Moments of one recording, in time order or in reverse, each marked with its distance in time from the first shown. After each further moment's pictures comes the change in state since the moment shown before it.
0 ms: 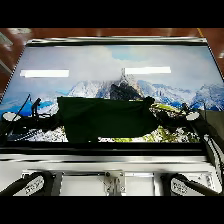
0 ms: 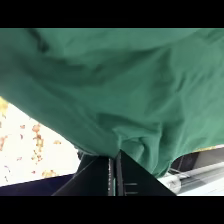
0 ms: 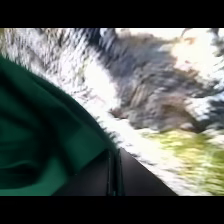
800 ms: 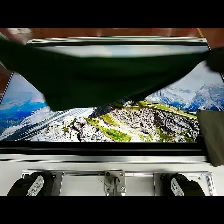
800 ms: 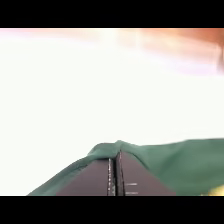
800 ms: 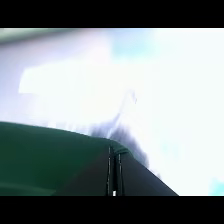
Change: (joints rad) left arm 0.002 0.369 0.833 0.000 0.098 0.012; right arm 0.009 0.494 0.792 -0.180 0.278 -0.195
